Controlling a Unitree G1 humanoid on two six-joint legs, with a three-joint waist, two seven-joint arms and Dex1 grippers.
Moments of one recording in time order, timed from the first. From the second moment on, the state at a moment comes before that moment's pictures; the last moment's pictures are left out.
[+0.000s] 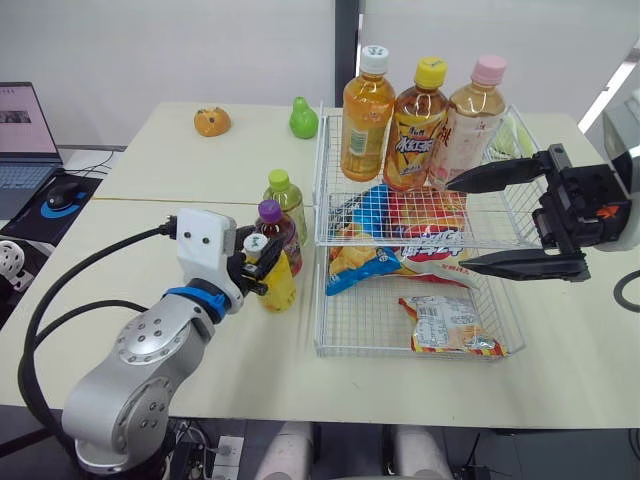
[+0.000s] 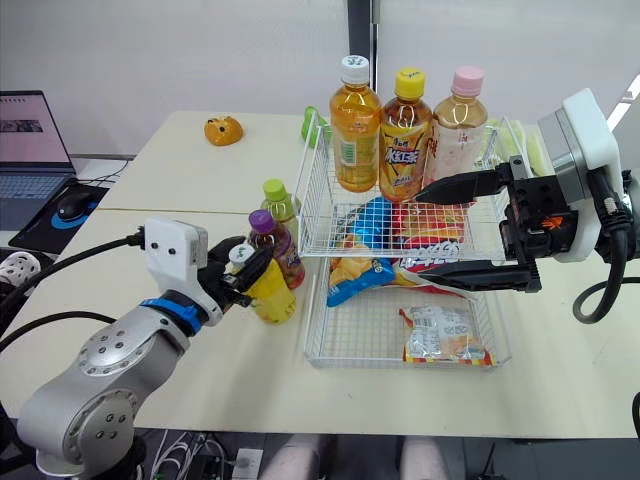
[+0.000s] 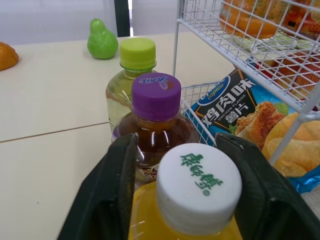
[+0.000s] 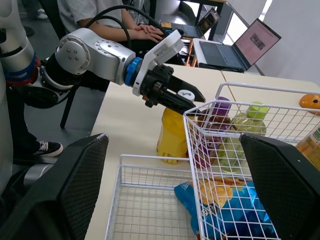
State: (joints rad) left arm -0.18 0.38 0.20 -0.85 -0.55 1.02 -0.10; right arm -0.69 -1.06 -0.17 -0.37 0.96 0.73 1.24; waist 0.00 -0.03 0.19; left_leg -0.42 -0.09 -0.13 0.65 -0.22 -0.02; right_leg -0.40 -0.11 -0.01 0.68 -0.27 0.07
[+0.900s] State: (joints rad) left arm -0.59 1.05 0.66 -0.38 -1.42 1.09 -0.32; right arm -0.65 -1.07 -0.22 -0.37 0.89 0.71 1.17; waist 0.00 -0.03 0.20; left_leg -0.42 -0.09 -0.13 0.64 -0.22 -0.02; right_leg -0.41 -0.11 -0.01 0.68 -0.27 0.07
